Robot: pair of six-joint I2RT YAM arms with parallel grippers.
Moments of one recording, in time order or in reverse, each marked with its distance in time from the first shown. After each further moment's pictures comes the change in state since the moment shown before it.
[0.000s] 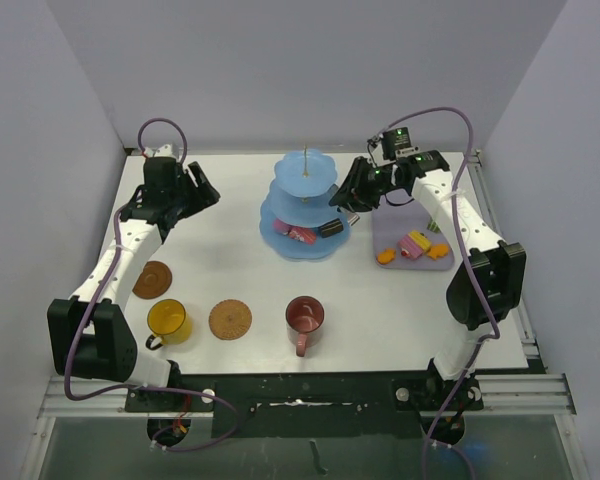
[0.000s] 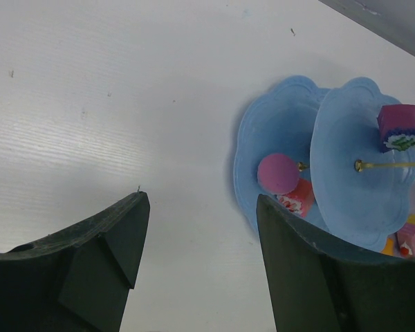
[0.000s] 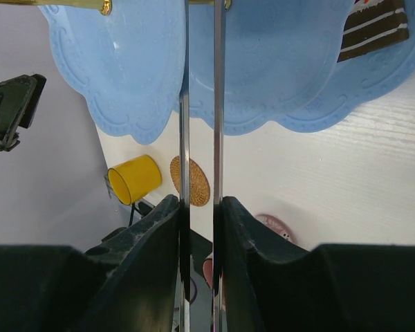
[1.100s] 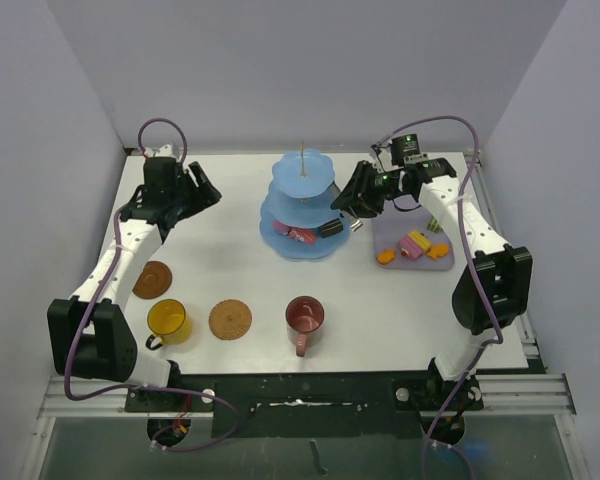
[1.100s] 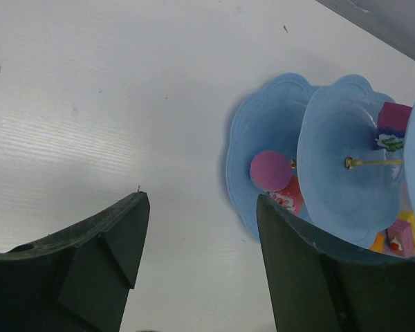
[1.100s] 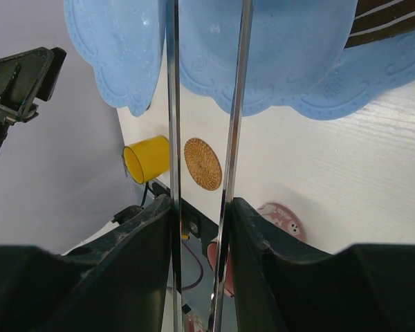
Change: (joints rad) left arm -0.001 0.000 0.000 0.002 0.020 -0.018; right arm -0.042 -0.045 -0.107 0.059 -0.133 -0.026
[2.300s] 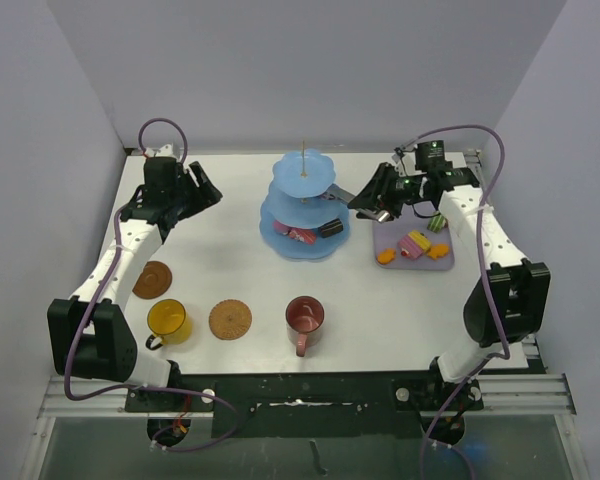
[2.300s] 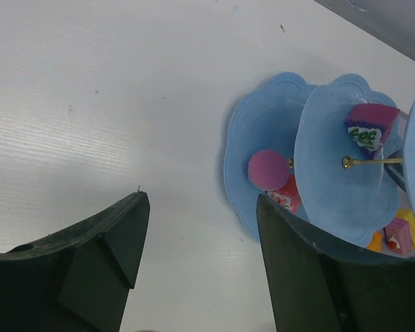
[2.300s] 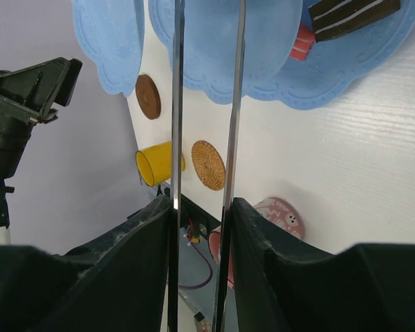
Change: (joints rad) left arm -0.001 0.000 0.000 0.004 0.007 -0.001; right arm -0.105 -0.094 -0.125 0.056 -0.065 0.018
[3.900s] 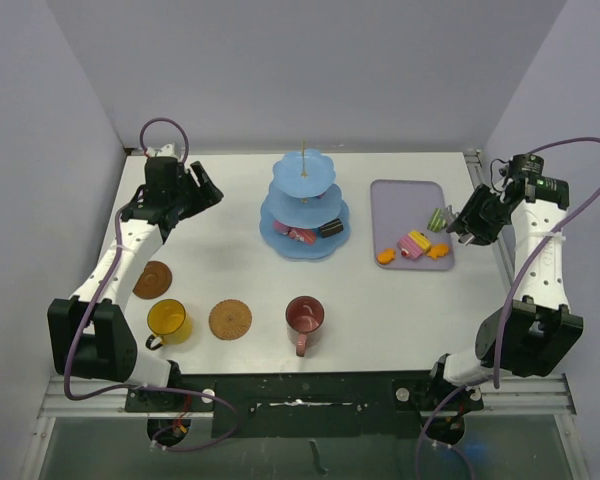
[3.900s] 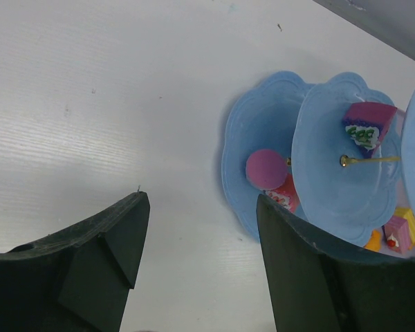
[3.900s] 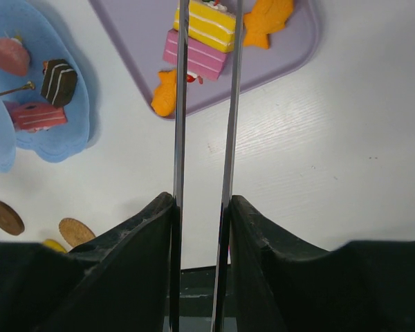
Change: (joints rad) left arm -0.006 0.000 0.000 0.003 0.000 0.000; right arm -0.433 -0.193 0.042 -0.482 0.479 -0.308
